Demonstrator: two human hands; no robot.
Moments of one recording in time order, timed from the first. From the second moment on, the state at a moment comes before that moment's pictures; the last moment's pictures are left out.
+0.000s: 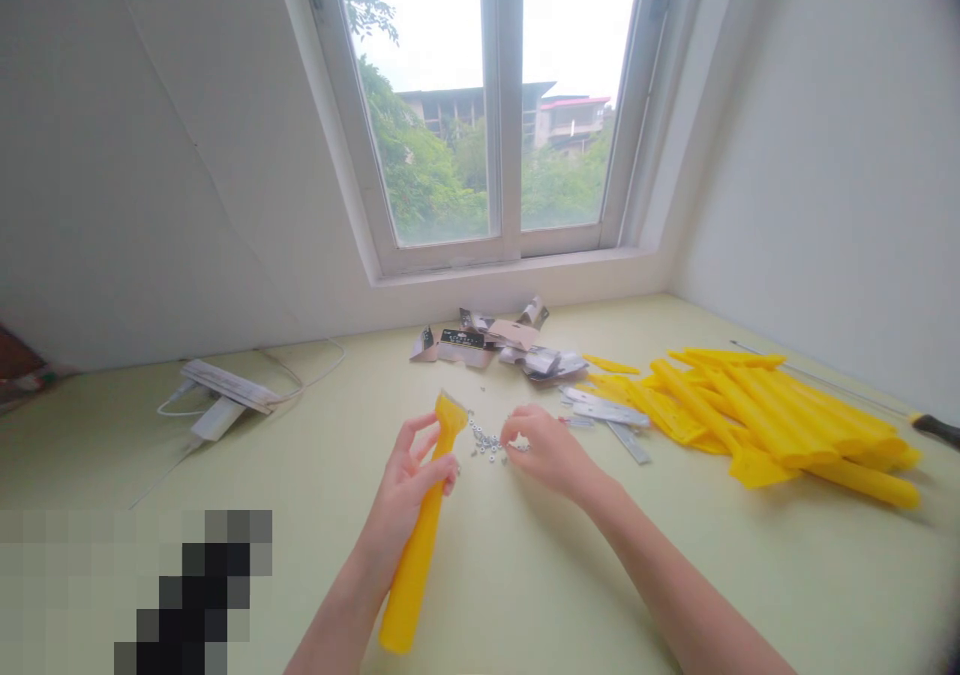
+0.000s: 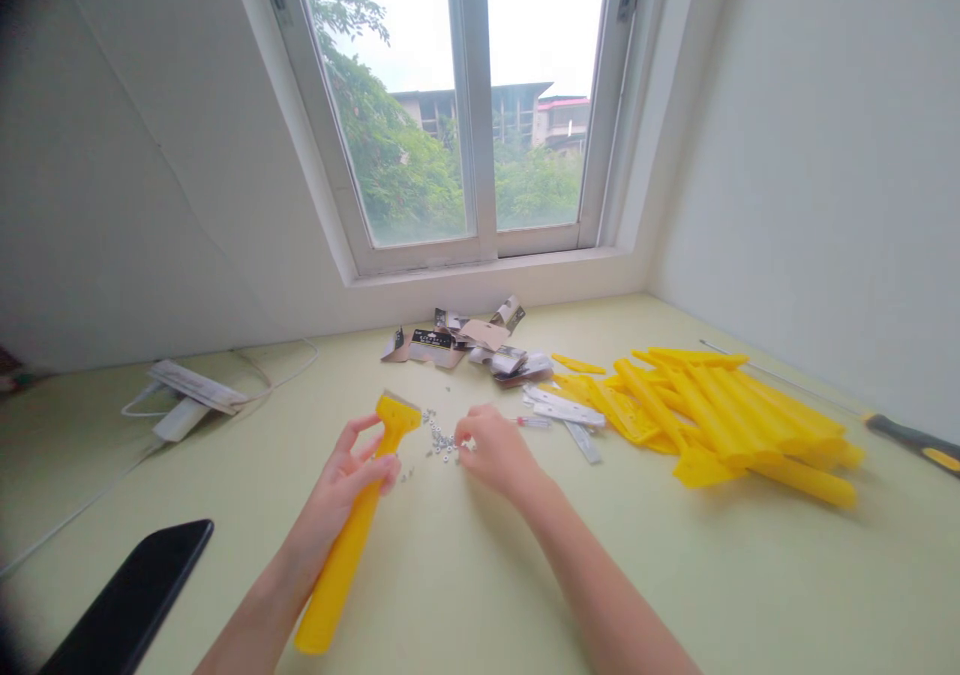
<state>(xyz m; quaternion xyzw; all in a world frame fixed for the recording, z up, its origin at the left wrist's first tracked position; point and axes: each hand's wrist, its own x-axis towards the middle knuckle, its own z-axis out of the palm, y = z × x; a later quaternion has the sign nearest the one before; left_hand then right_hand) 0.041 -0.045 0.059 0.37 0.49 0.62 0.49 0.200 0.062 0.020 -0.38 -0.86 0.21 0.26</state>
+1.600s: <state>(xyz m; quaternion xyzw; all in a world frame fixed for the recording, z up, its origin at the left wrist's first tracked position) 0.046 -0.030 0.023 0.23 0.34 0.60 0.69 0.178 0.037 0.046 -0.29 -0.66 0.50 0.48</state>
